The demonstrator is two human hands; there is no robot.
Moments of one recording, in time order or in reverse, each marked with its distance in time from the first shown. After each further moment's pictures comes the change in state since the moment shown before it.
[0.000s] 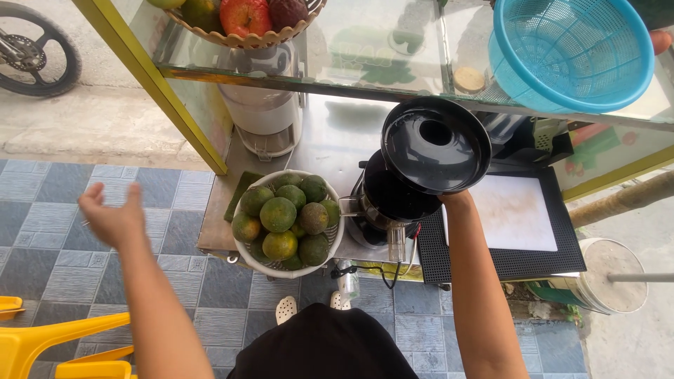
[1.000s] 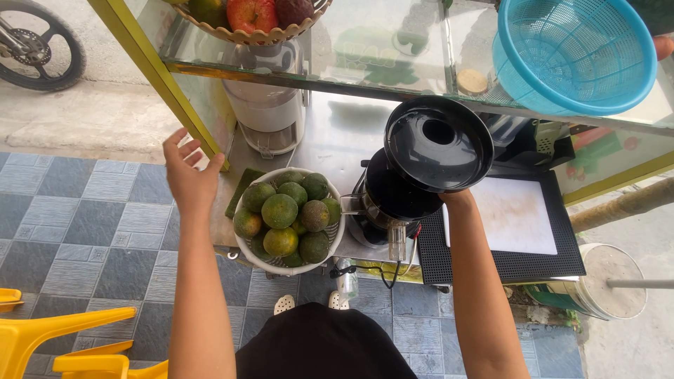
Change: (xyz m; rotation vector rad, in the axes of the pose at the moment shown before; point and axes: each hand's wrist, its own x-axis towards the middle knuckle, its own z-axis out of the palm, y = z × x) left_hand -0.055 0.063 0.066 -0.129 -0.386 0.238; right_hand 0.003 -0.006 0.009 -0.202 -0.024 -0.047
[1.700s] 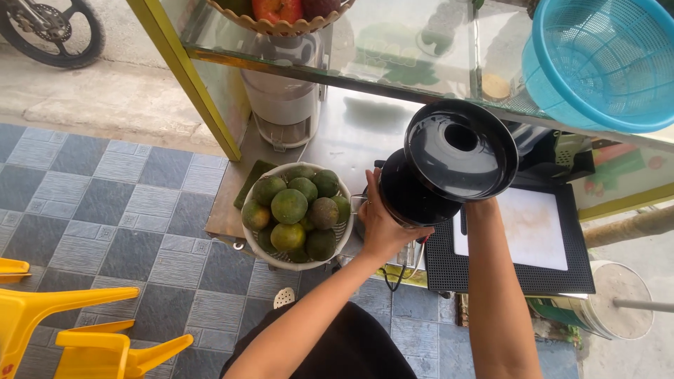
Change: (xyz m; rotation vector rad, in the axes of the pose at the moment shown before) left_hand -0.218 0.129 0.184 -0.160 -0.568 0.154; right_hand -0.008 -0.008 0.015 -0.335 -0.119 -0.135
